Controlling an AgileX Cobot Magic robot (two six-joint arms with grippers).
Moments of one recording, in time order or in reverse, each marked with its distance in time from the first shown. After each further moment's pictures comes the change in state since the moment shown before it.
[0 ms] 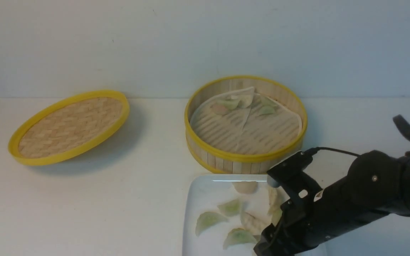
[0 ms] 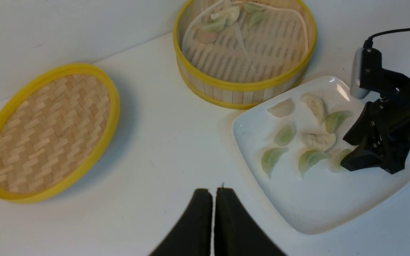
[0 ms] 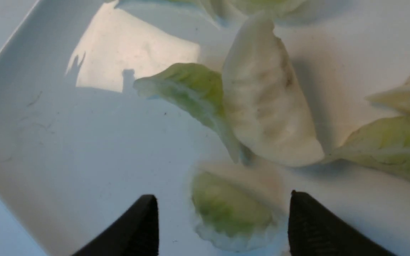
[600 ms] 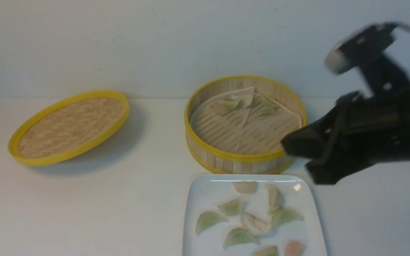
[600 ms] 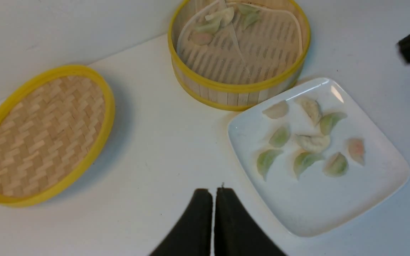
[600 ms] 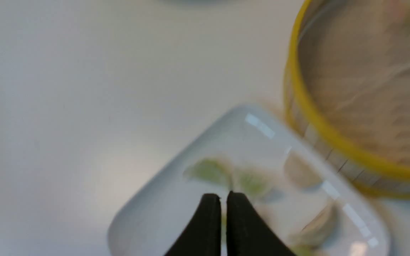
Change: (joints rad) right arm 0.000 -0.556 -0.297 -0.321 0.242 0.314; left arm 0.000 0.000 0.000 -0.007 -0.016 0.000
